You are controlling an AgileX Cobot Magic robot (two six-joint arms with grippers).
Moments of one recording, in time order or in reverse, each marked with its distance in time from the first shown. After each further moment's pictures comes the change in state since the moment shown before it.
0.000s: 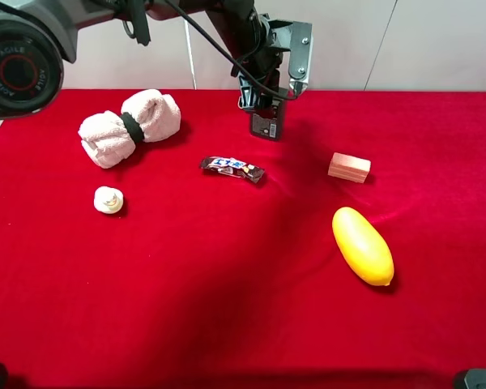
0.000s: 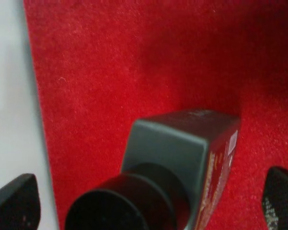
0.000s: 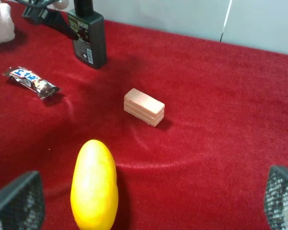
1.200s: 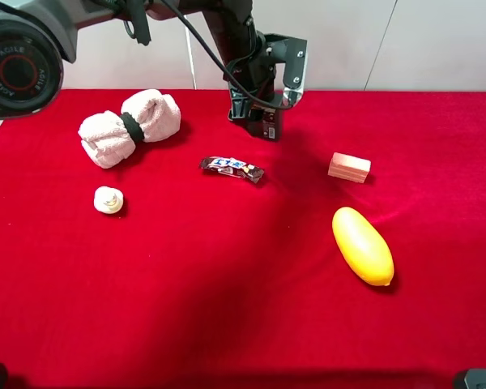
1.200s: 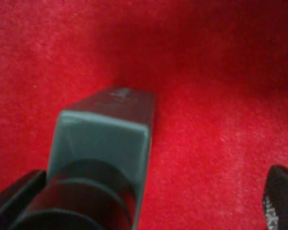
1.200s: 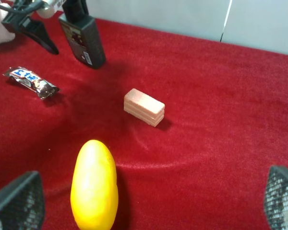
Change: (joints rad) left arm 0.000 0.000 0.000 -0.033 0.216 -0.004; right arm 0.000 0.000 0.000 0.000 0.000 0.000
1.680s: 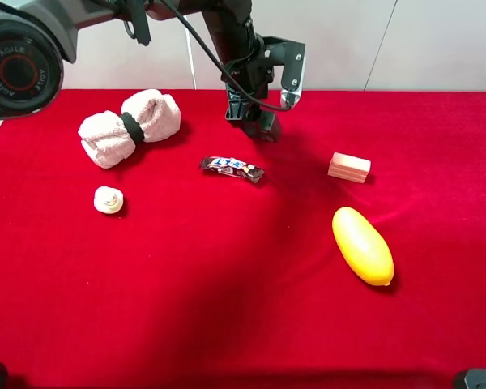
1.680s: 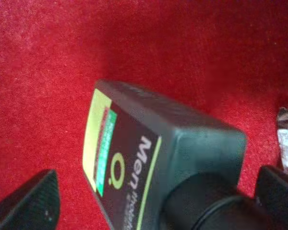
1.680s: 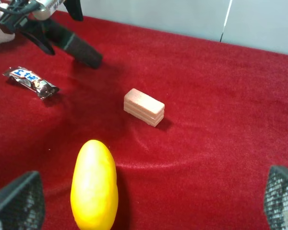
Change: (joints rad) left arm 0.000 0.000 0.000 0.008 0.019 -0.002; right arm 0.000 0.000 0.000 0.000 0.000 0.000
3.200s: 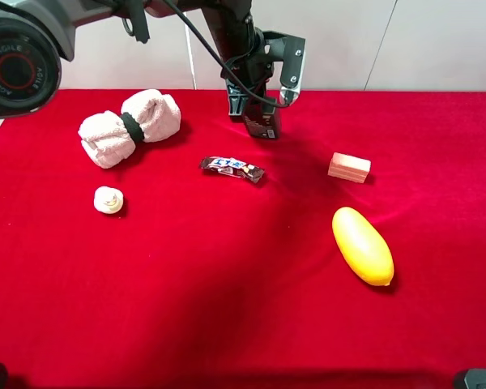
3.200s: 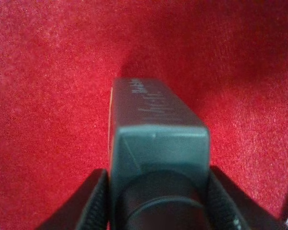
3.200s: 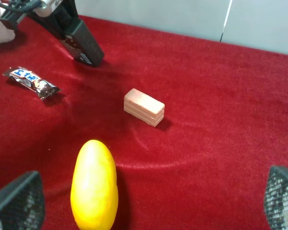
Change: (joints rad) left arm 0.000 -0.002 -0.002 0.050 -0.033 0.001; right arm 0.000 0.000 0.000 0.000 0.000 0.000
